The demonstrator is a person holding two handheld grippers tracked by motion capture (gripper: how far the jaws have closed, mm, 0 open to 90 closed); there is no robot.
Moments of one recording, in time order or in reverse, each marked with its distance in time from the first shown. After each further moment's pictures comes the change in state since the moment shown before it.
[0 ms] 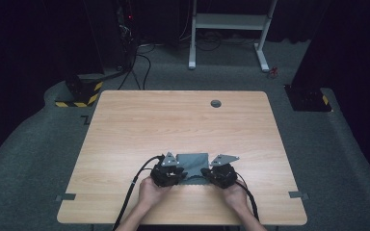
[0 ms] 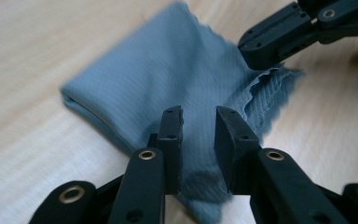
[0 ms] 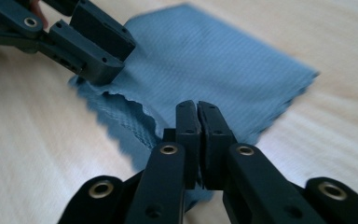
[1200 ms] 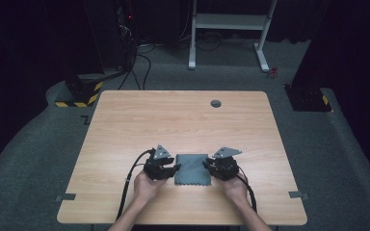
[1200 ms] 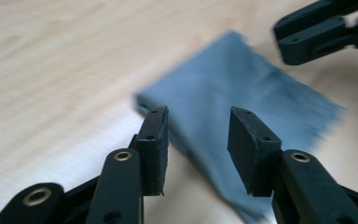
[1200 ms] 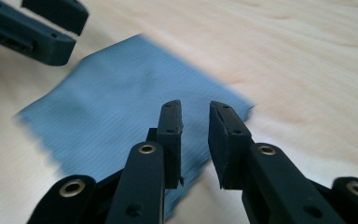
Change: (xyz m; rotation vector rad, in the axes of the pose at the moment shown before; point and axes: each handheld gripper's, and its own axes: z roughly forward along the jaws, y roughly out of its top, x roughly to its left) left arm 0.031 0.016 -0.010 -0.049 0.151 -0.124; right arm -0.021 0.017 0.001 -0.049 -0.098 0.055
